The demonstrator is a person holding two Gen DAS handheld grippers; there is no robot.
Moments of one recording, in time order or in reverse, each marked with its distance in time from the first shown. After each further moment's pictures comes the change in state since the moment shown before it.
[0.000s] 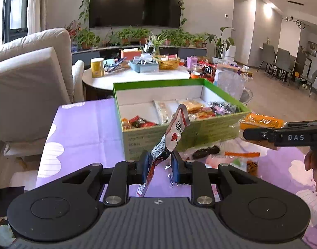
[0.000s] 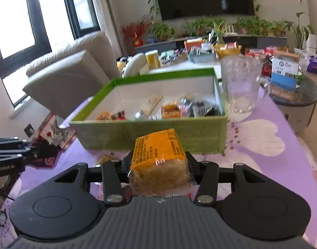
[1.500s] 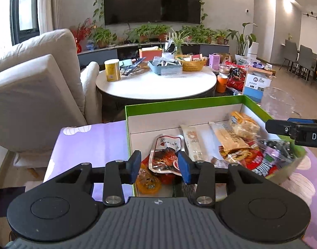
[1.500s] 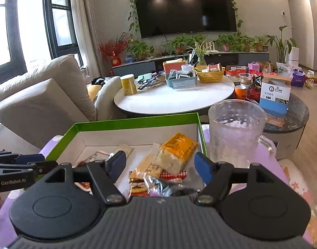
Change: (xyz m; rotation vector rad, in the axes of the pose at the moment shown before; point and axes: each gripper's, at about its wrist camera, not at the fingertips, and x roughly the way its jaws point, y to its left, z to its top) left arm 0.097 0.018 0.067 -0.004 0.027 0.131; right arm 0.069 -0.022 0.064 0.019 -0.100 -0.129
